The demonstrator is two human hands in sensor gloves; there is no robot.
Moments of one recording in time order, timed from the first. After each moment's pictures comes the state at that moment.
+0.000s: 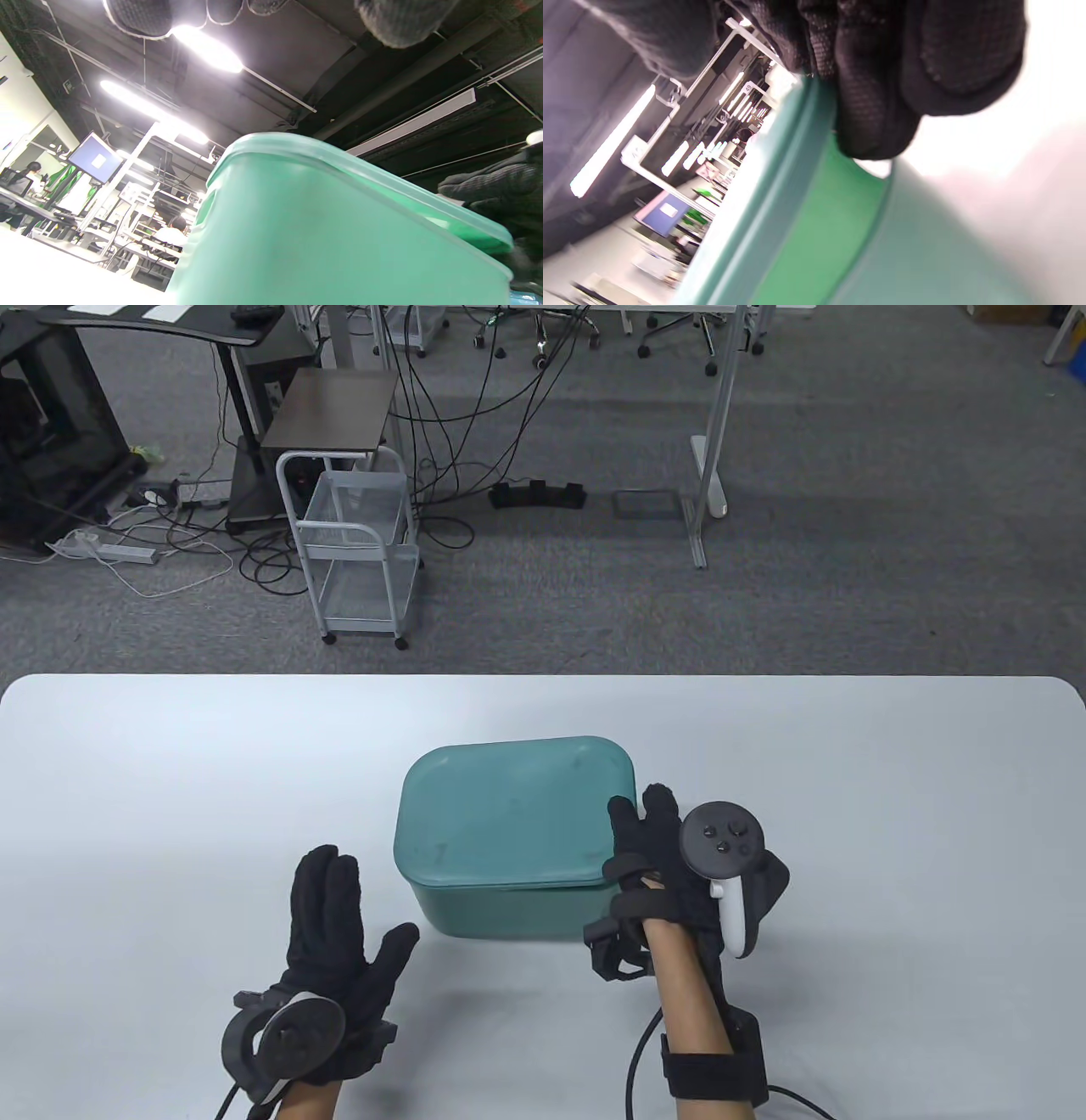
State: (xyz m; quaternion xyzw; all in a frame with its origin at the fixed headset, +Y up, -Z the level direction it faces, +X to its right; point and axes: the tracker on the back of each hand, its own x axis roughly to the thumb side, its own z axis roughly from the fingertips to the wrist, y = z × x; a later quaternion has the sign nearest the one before) left_hand -0.243 -0.707 -0.263 0.32 -0.08 0.24 0.91; right_hand 0.122 -0.625 -0.345 -0.14 -0.06 0.91 0.38
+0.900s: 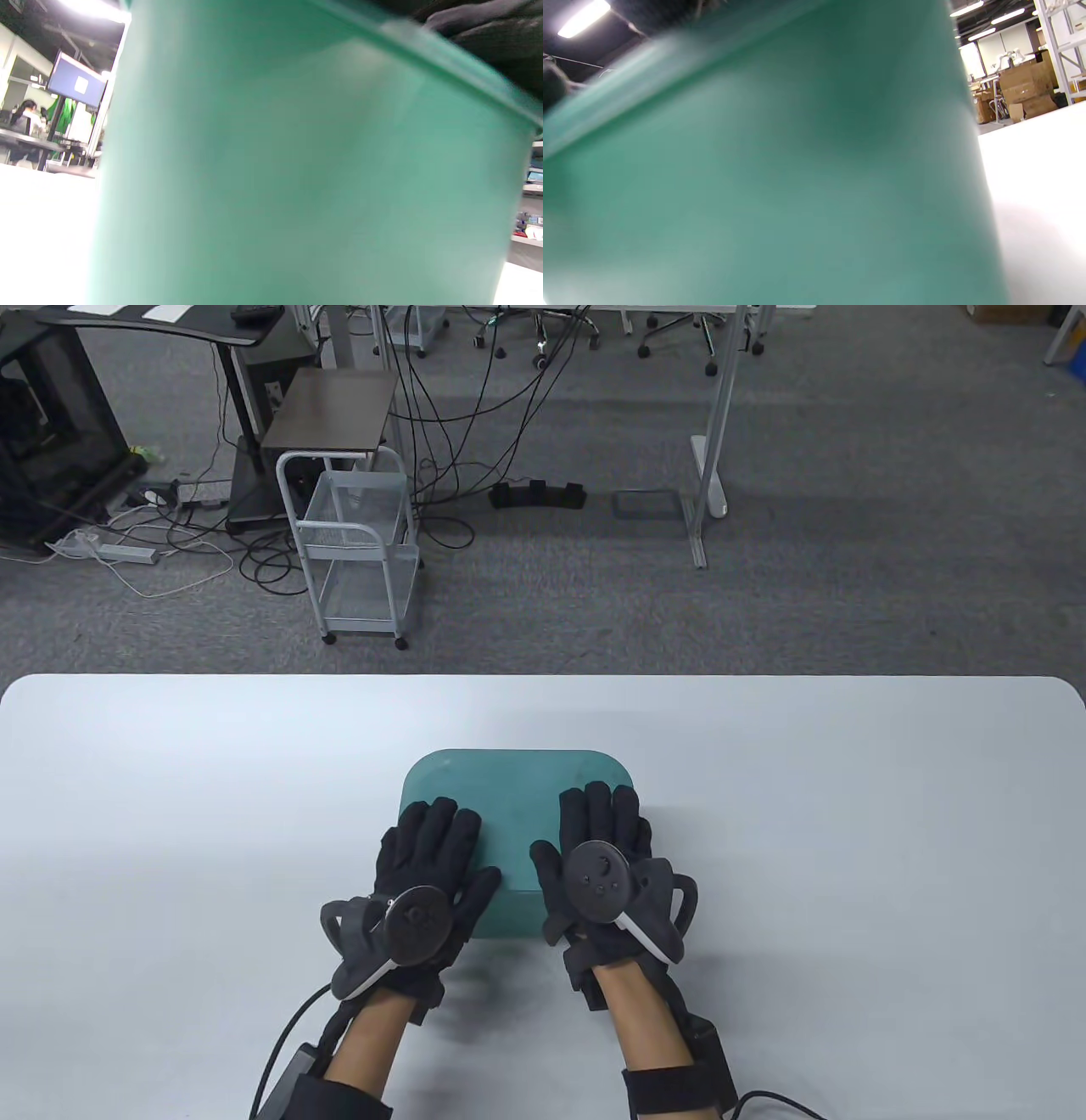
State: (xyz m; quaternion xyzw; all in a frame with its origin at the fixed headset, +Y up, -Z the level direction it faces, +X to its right) left_hand -0.170 -0.698 -0.335 0.15 -0.12 0.14 0.97; right_hand 0.055 -0.678 -0.351 0.07 -0.10 0.97 0.19
